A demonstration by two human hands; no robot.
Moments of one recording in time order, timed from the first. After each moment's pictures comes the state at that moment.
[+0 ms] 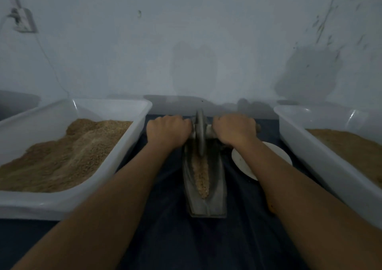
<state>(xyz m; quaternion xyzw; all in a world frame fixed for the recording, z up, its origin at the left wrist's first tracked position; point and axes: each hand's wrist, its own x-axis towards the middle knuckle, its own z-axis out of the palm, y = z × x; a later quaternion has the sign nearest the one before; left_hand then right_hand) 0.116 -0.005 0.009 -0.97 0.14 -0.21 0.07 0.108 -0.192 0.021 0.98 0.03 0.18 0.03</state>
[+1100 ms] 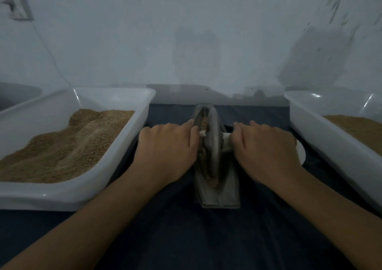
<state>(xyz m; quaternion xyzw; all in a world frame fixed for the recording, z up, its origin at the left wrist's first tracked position) 0.019 0.015 -0.009 -0.92 0.20 -0.33 0.08 0.001 -0.203 -0.009 0.93 0.06 0.35 0.00</state>
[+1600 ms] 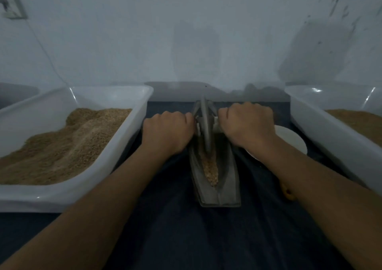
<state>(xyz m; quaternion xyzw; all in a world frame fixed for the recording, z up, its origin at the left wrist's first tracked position) 0.077 0.006 -0.007 -0.96 0.16 -0.24 0.05 0.062 -0.192 0.005 0.95 0.09 0.29 0.11</state>
